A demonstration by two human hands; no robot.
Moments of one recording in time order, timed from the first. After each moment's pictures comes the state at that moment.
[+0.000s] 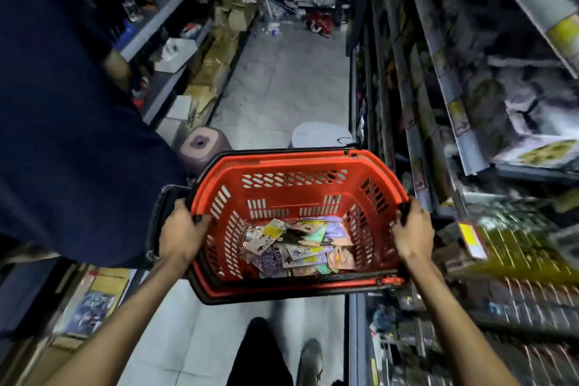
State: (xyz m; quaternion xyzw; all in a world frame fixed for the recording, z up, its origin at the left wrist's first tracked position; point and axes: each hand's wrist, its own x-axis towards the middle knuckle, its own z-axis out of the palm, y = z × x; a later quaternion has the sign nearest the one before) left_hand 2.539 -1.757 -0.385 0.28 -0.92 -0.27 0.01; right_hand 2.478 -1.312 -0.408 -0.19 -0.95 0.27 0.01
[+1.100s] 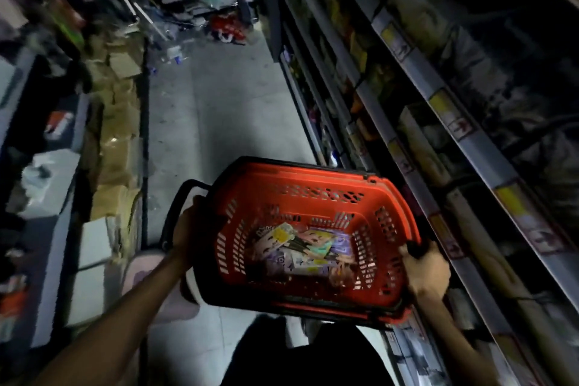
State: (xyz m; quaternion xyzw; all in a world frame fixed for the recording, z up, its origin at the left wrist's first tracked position) left_hand 1.841 -1.746 -0.427 0.04 -0.96 -0.23 -0.13; right_hand 2.029 -1.328 -0.488 -0.50 -0.80 0.32 0.00
